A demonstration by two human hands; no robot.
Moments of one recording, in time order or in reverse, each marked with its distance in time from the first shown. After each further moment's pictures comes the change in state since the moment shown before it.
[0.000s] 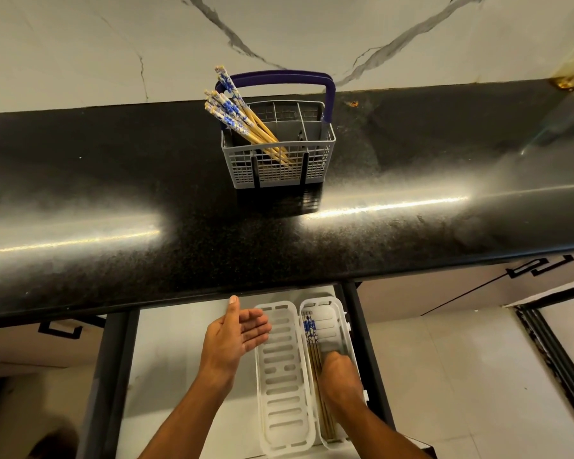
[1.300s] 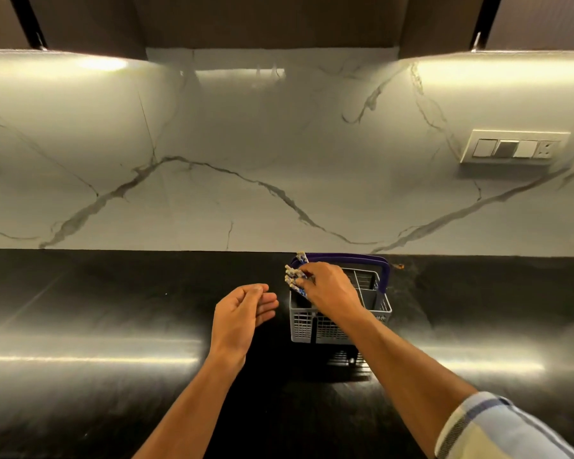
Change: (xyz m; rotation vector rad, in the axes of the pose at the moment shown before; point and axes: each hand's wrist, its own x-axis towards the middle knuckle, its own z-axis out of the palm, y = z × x) left_hand 0.053 0.265 -0.025 -0.197 0.097 0.550; right_hand 0.052 -0.328 -0.292 -0.018 0.458 -0.824
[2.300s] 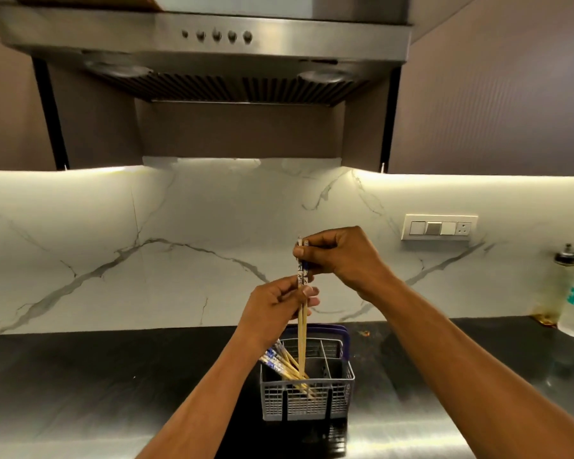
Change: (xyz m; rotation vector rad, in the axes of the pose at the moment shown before) left_hand -0.030 0.126 0.098 0.176 -0.506 0.400; right_hand -0.060 -0.075 -0.223 0.687 0.220 -0.242
